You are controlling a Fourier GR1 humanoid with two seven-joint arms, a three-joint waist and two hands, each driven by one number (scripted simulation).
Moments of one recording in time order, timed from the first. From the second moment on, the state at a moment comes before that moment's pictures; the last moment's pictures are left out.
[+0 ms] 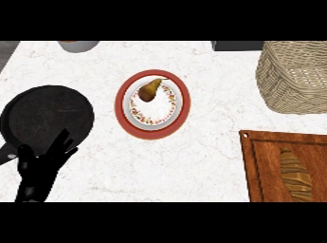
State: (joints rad) left arm 0.11 0.36 -0.16 -1.46 0.26 0.16 0.20; right arm 0.12 -1.22 -0.40 -1.95 0.02 0.86 -0.15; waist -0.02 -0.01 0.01
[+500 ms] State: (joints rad) left arm 0.10 0.35 -0.15 -1.44 0.24 0.13 0.20; right arm 0.16 -1.02 -0.29 -2.00 0.23 0.78 -0.19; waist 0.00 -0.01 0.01
